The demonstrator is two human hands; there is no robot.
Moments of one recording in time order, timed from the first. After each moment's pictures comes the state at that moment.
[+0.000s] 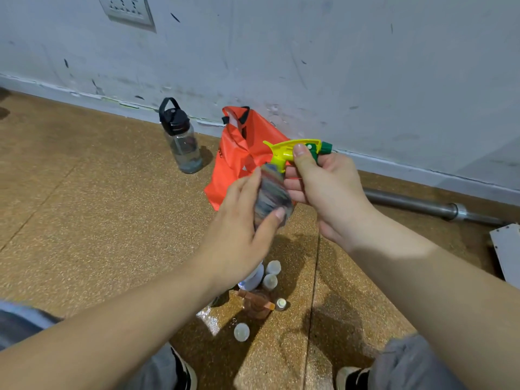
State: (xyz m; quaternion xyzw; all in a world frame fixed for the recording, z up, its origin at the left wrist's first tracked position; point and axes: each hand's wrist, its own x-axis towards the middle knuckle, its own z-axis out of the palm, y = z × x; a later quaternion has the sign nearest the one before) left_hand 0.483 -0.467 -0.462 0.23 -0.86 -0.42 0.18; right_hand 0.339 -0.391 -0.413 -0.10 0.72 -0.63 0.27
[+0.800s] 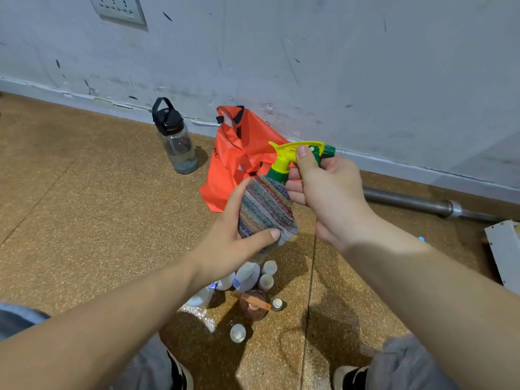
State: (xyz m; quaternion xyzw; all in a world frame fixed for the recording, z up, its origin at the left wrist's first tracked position) left_hand 0.484 -0.475 -0.487 0.24 -0.78 -0.57 0.08; right_hand 0.340 -0.383 -0.415 -0.06 0.72 -0.64 0.24
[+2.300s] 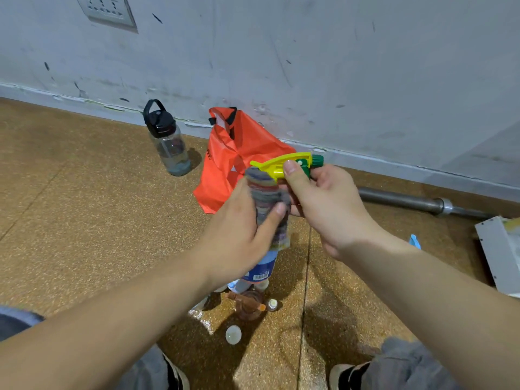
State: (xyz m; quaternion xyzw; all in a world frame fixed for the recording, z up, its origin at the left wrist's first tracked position) left_hand 0.463 -0.461 -0.454 0.15 -0.88 -0.42 0.17; right_hand 0.341 -0.356 -0.417 -0.18 0.71 -0.62 0.29
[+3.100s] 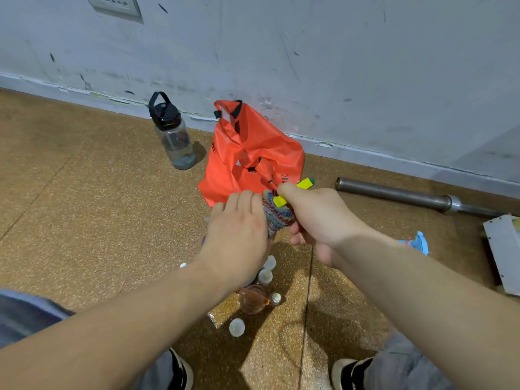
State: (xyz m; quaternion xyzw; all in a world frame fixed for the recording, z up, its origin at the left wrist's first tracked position) left_hand 0.469 -0.451 -0.482 0.19 -0.98 -0.01 0.11; right_hand 0.359 -0.363 -0.424 -0.02 0.79 -0.49 0.37
